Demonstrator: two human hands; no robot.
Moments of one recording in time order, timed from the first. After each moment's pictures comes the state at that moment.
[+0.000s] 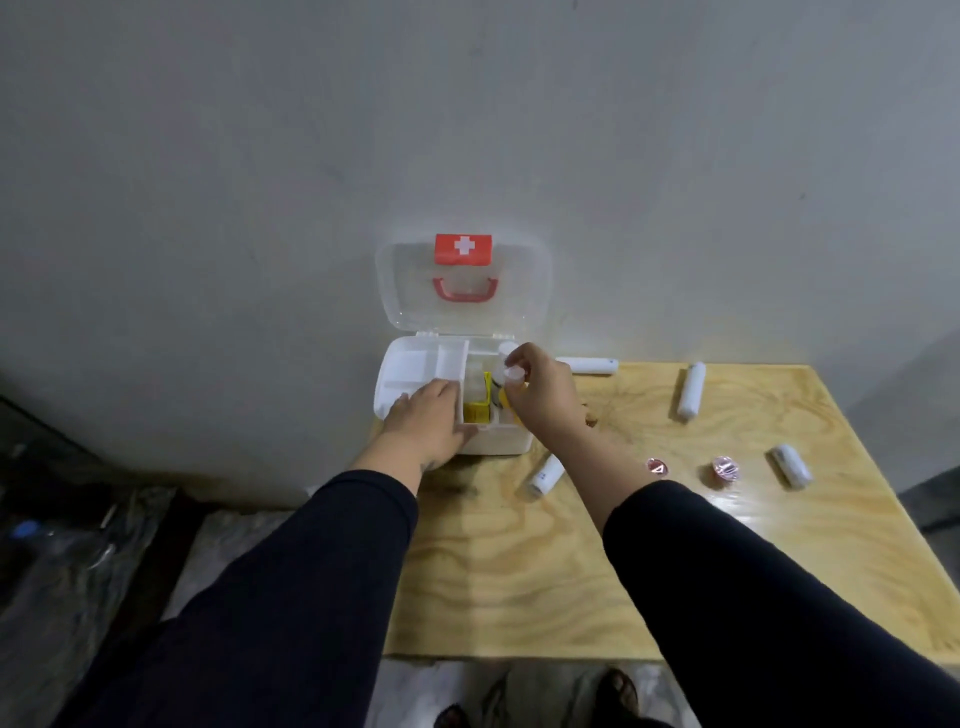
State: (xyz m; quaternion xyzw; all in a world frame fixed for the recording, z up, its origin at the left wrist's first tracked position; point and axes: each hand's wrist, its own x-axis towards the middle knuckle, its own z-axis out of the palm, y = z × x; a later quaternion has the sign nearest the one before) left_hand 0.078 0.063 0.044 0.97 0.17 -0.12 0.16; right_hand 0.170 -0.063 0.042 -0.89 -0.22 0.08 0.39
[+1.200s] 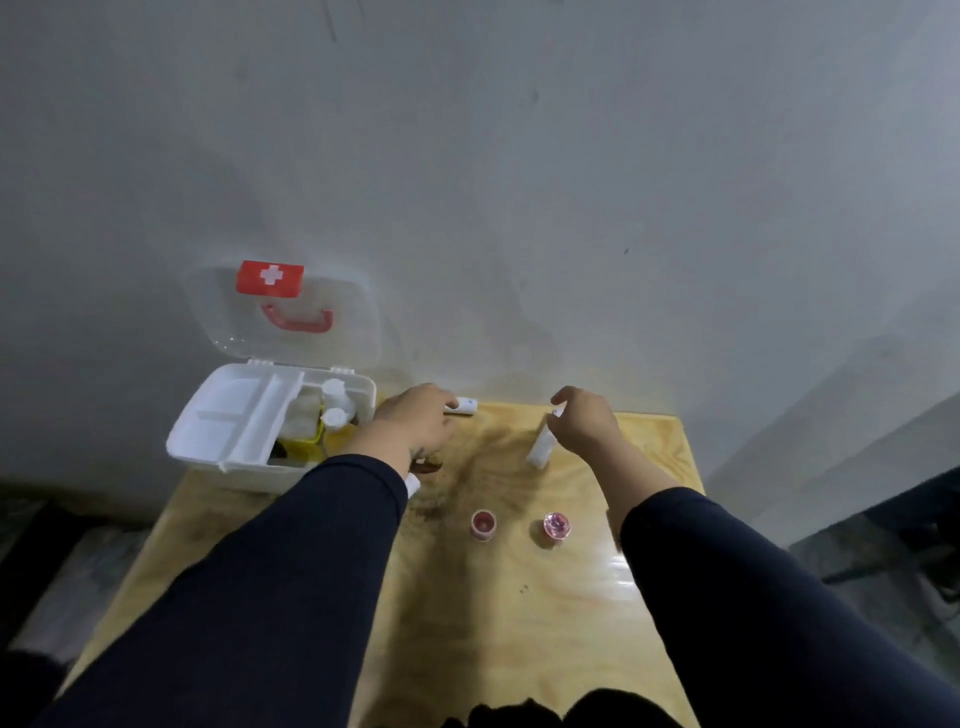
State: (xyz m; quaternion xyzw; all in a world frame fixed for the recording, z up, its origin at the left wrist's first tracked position) left_hand 0.234 -0.075 0.054 0.95 0.18 -0.12 0.20; right_hand 0.354 -0.253 0.032 -0.95 -0.14 0.17 0.22
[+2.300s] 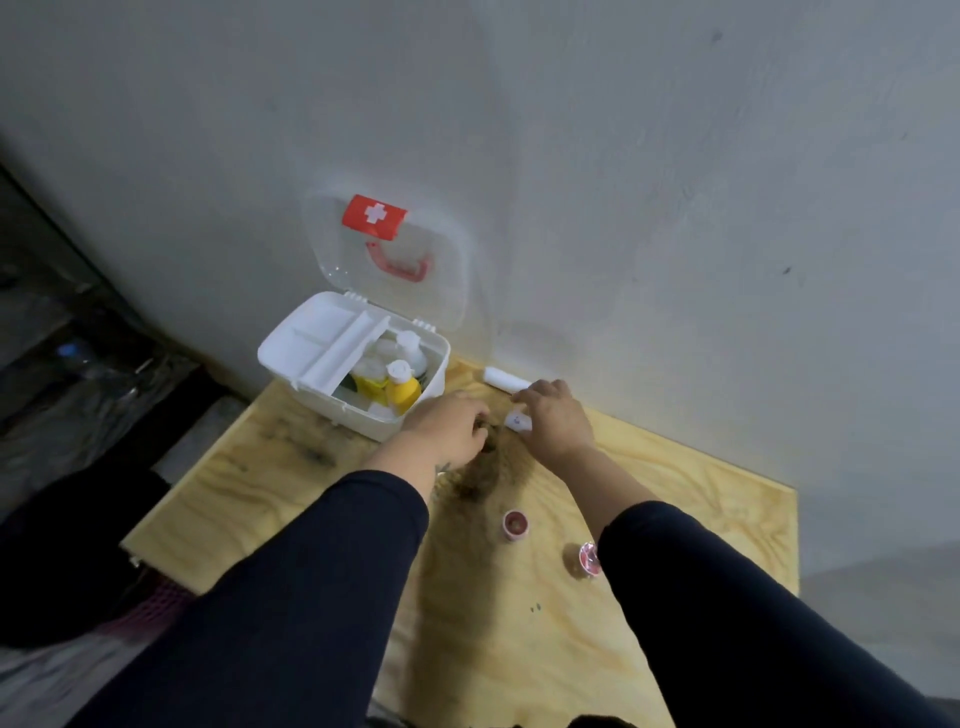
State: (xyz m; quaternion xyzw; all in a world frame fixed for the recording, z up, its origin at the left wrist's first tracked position) left_hand 0.205 -0.084 0.020 0.92 0.31 -0.11 0.22; right_hand 0.343 -0.172 -0.022 -0.85 -0.51 0.12 0.08
